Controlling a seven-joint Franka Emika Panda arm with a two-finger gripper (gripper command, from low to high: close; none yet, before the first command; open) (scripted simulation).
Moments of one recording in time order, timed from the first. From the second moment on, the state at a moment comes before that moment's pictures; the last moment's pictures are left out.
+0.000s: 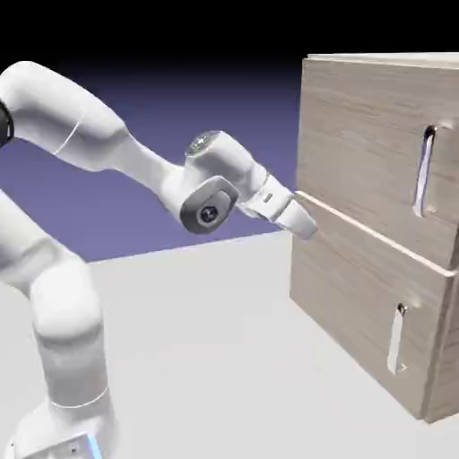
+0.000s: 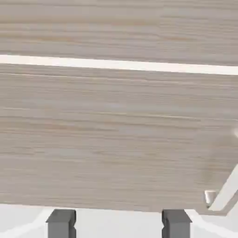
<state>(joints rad) 0.03 -0.58 -0.02 -2.80 -0.05 3.04 0.78</state>
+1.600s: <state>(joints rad) 0.85 -0.84 -0.92 -2.27 -2.14 3.01 2.28</state>
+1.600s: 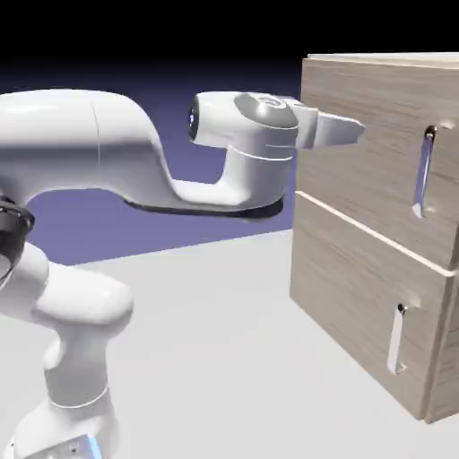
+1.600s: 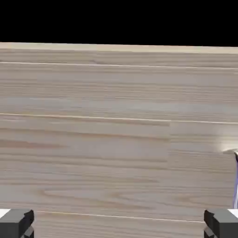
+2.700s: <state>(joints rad) 1.11 -0.83 -1.22 -2.10 -2.87 2.90 2.90</state>
